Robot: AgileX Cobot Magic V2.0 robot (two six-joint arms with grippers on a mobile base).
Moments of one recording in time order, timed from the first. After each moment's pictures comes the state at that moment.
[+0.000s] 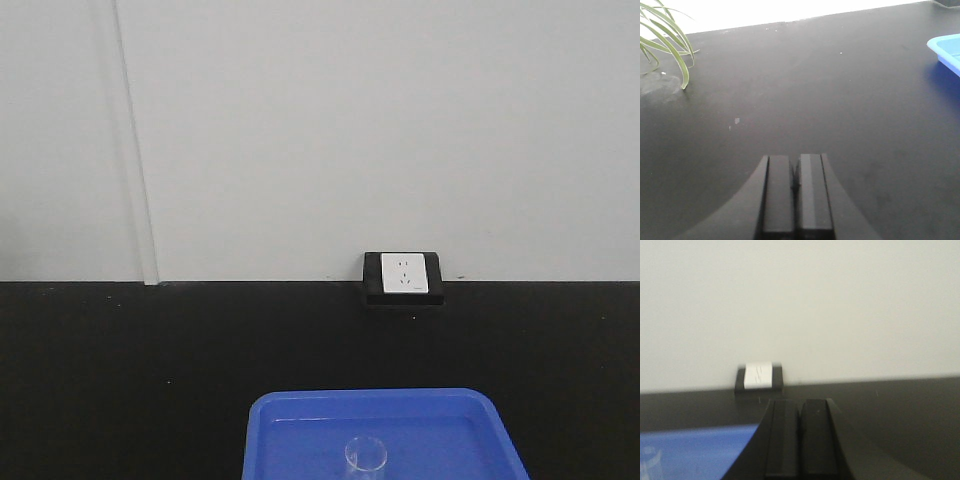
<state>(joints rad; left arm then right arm) -0.01 -0.02 0.03 0.06 0.36 0.02 -0.05 -0.01 0.03 -0.09 -0.08 0.17</state>
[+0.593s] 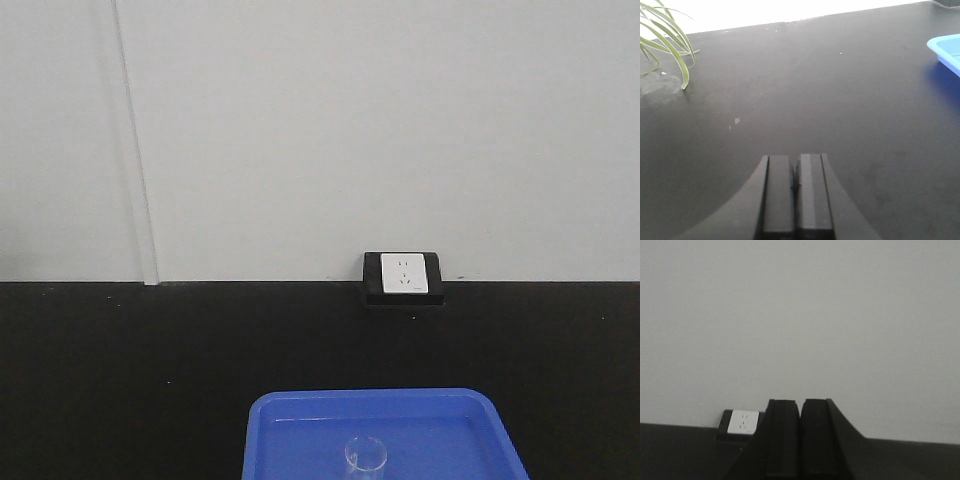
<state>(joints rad) -0.01 -0.02 0.03 0.06 0.36 0.02 -0.05 0.26 -0.32 -0.25 -0.04 0.19</state>
